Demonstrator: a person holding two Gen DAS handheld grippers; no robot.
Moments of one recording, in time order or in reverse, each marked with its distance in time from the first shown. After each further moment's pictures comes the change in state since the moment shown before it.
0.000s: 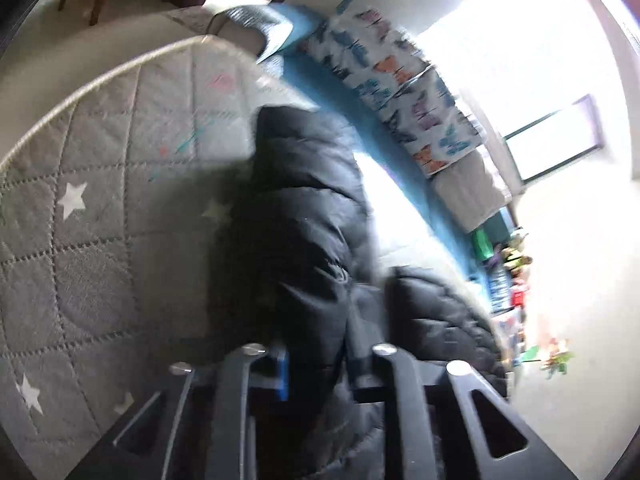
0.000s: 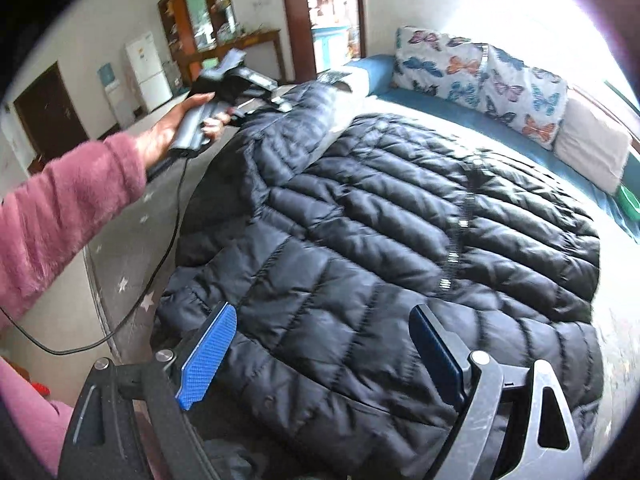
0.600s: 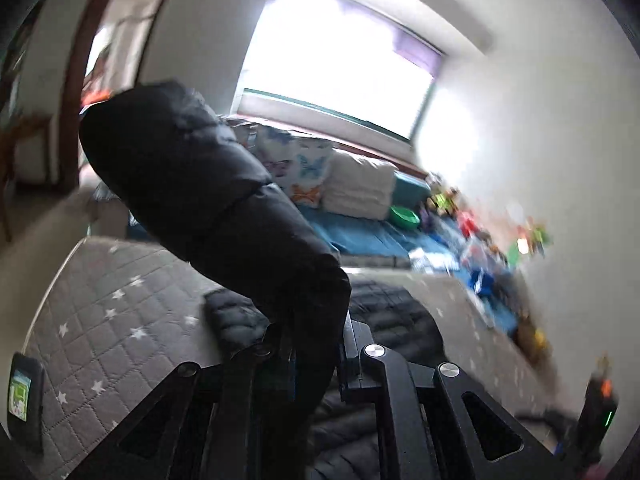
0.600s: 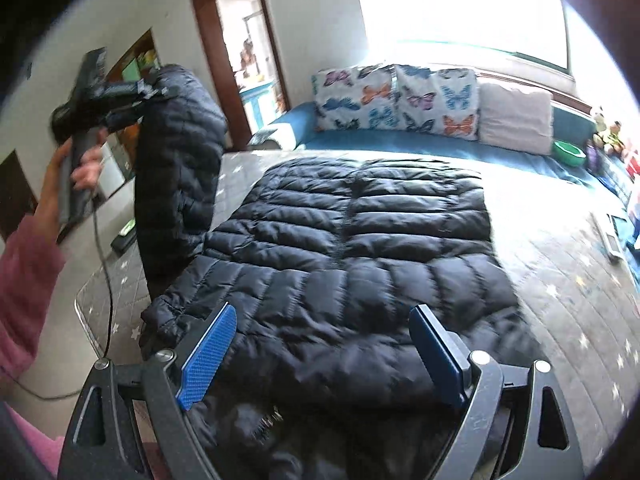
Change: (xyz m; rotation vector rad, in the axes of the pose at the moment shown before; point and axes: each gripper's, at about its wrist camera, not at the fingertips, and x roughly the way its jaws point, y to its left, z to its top) left arm -0.155 -0.255 -0.200 0.709 -0.246 -0.112; right arm -0.092 -0.072 -0.067 0.256 -0.203 -0.113
